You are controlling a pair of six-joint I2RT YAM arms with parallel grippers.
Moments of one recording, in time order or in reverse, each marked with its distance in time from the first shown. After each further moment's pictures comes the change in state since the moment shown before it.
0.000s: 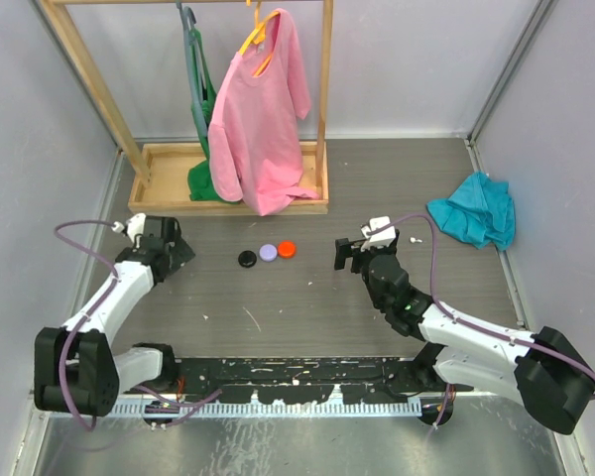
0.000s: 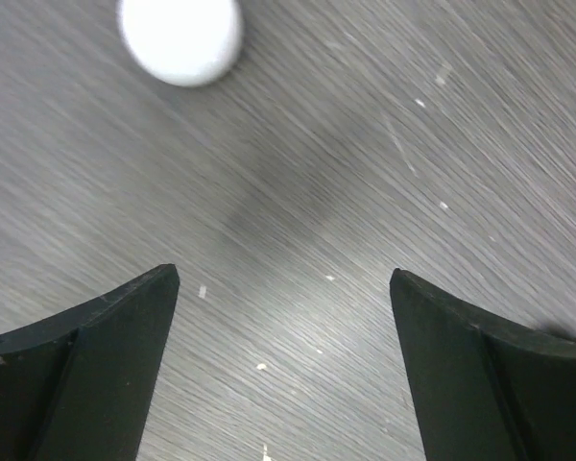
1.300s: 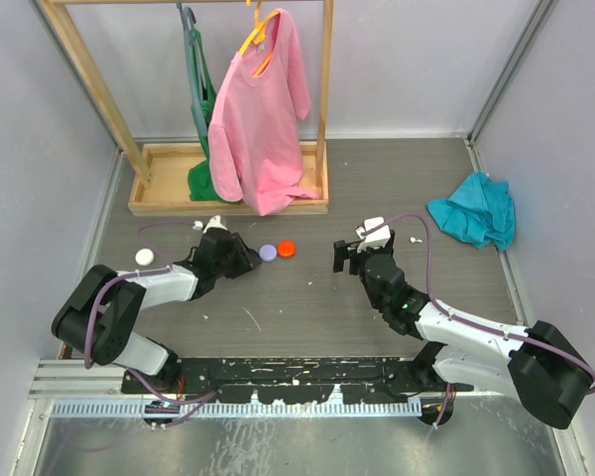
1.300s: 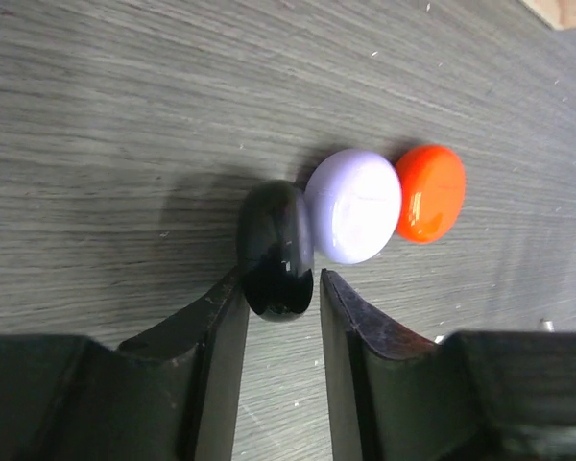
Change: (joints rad) left arm -0.366 0.317 -0.150 0.749 0.371 -0.122; right arm 0.000 0.042 0.000 -0.001 -0.021 -0.014
